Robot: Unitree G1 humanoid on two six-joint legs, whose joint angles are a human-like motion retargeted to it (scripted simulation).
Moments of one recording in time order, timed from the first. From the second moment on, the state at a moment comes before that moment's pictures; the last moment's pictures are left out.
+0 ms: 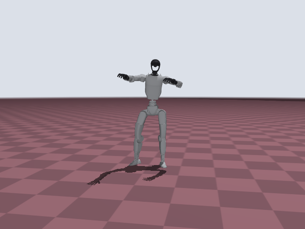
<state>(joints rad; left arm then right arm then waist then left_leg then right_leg) -0.88 1.17 -0.69 0.03 -0.09 -0.26 0.08 -1.20 -1.07 0.89 0.93 -0.41 0.10 -0.19 0.20 -0.12 0.10 0.04 0.03 0.33 0.00 -0.13 -0.22 0.03 -0.37 -0.54 0.17 0.01 0.26</state>
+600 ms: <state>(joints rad) -0.66 0.87 -0.48 0.11 0.00 -0.23 0.16 -1.56 -0.55 0.99 0.49 -0.55 0.06 -0.34 0.24 -0.14 0.13 0.05 0.01 0.46 0.01 -0.17 -0.20 -0.05 -0.37 -0.38 0.15 0.03 0.26</state>
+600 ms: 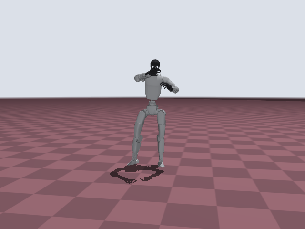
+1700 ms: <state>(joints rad) -1.06 1.08 -0.71 0.09 0.12 -0.26 0.13 -1.24 -0.93 0.93 0.80 -0.49 0.06 -0.17 0.18 -0.05 0.19 0.02 0.01 0.47 -0.05 -0.11 -0.24 -0.09 -0.34 -0.39 0.09 0.09 0.26</state>
